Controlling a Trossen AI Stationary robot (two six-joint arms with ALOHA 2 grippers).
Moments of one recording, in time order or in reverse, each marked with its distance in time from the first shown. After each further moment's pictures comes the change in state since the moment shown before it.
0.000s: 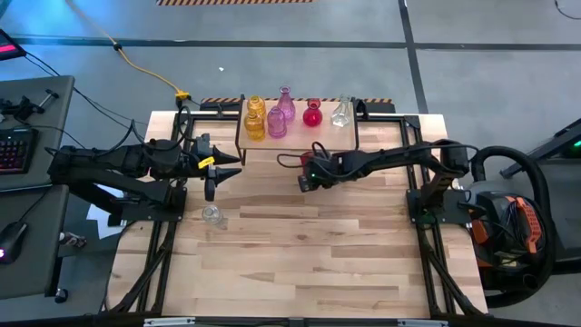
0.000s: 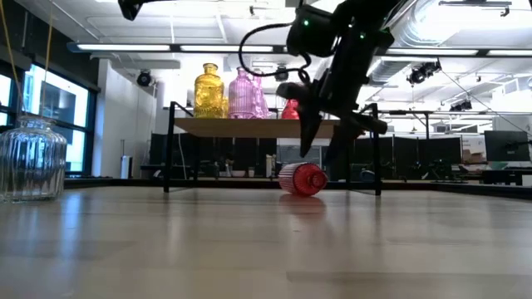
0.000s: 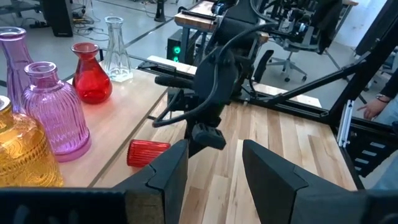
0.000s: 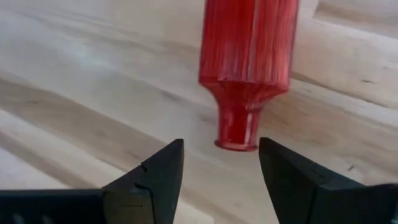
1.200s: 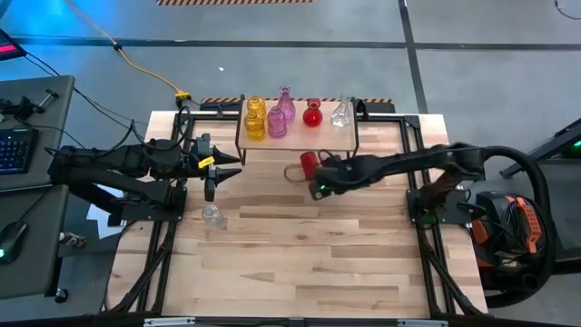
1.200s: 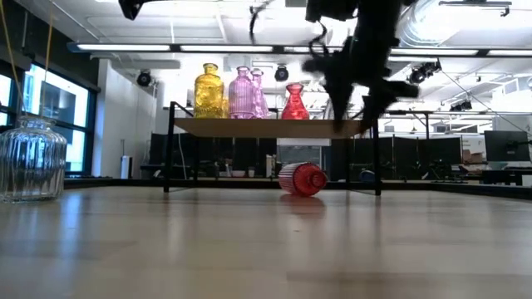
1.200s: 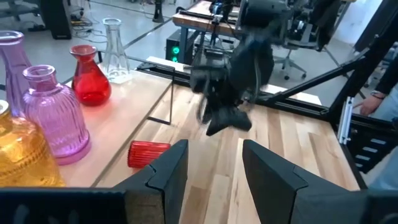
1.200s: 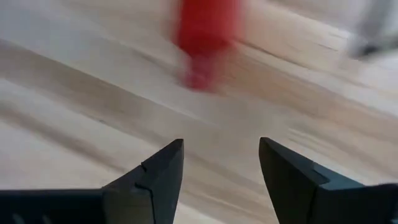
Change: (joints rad) left arm 0.000 0.000 0.000 0.000 0.007 0.021; right arm 0.123 -0.092 0.071 -0.338 0.095 0.057
